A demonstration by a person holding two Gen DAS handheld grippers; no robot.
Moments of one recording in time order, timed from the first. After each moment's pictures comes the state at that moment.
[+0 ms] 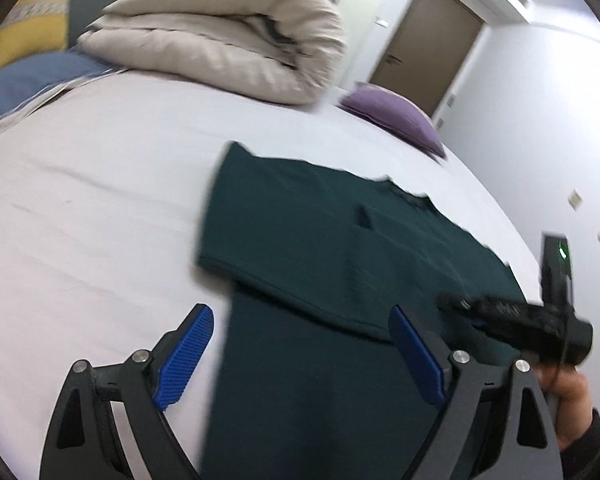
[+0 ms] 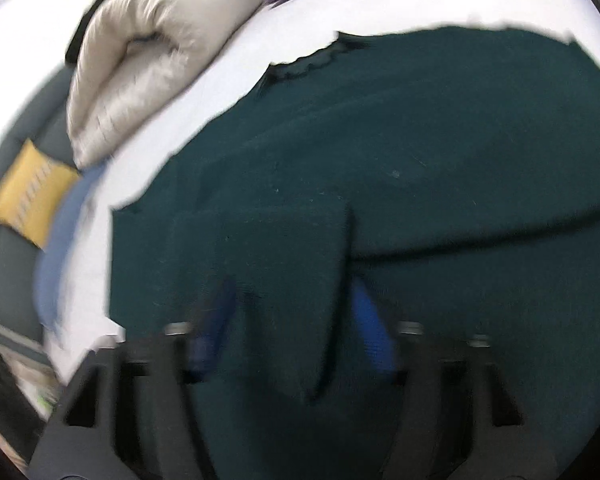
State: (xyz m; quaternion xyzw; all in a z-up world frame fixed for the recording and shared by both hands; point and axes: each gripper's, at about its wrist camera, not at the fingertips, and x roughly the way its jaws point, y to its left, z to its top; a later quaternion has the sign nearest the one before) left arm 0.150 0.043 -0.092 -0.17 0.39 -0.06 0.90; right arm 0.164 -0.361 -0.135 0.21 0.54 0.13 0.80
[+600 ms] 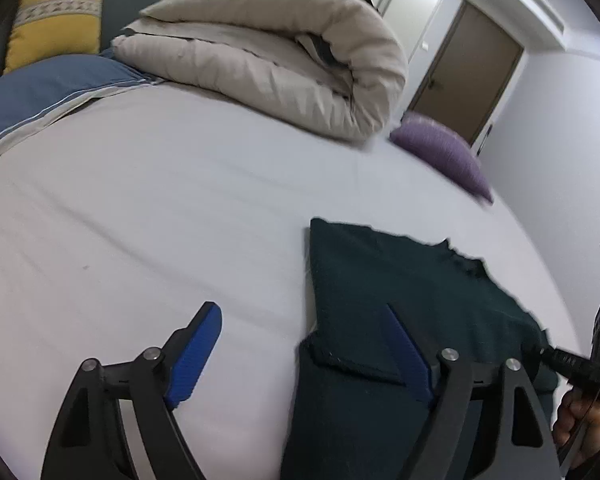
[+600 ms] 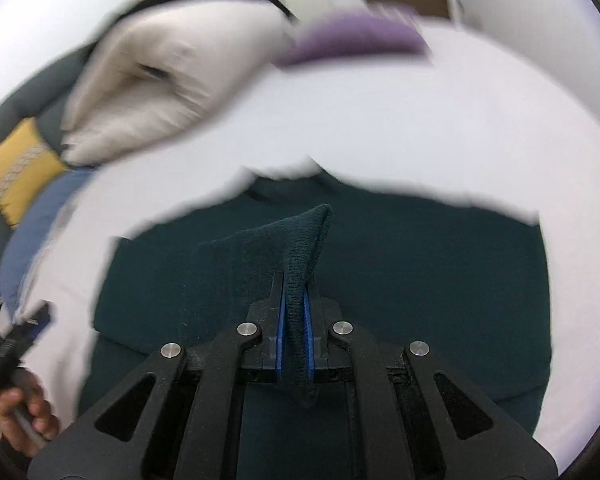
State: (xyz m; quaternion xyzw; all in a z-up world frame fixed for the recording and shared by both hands) left arm 0.220 0.073 -0.088 -0.17 0.38 0.01 0.91; right arm 0.227 -0.423 -0.093 0.14 0.49 0.11 0.85
